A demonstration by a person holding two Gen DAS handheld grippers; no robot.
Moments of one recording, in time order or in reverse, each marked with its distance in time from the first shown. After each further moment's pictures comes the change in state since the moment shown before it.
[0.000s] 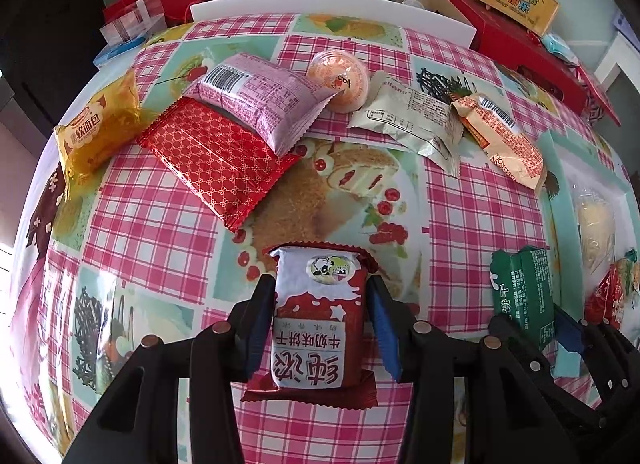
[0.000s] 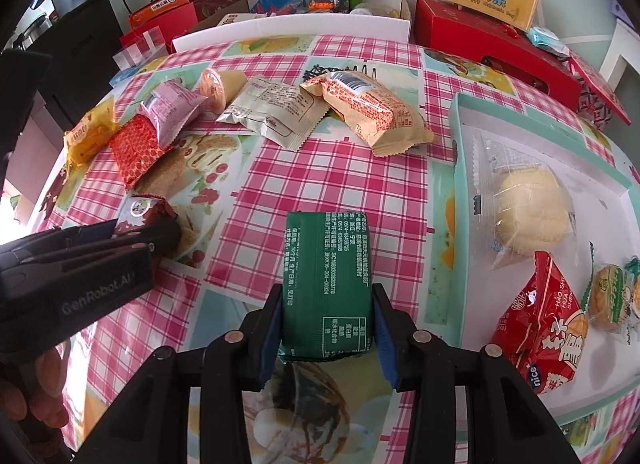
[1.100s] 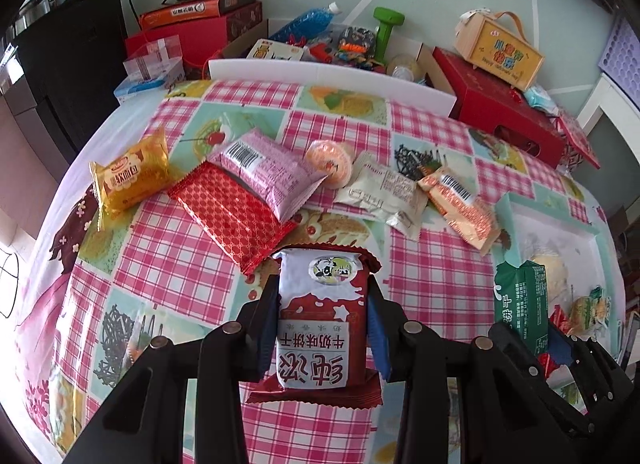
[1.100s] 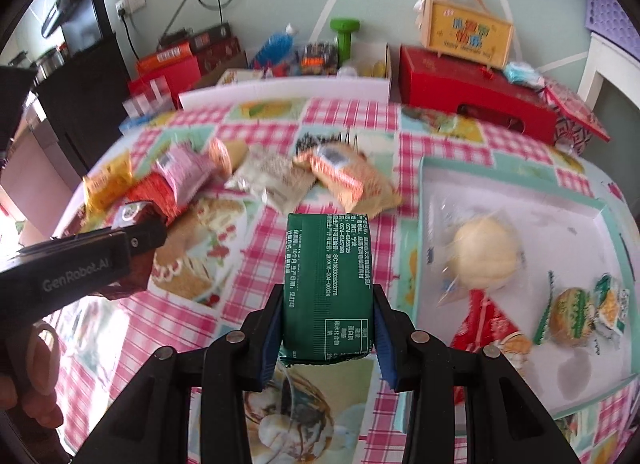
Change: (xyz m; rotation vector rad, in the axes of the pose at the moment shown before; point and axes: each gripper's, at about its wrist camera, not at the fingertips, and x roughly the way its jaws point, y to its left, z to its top) left arm -0.079 0.015 -0.002 -0.052 -0.173 -0.044; right arm -0.054 -0.012 0.008 0.035 -0.188 0.004
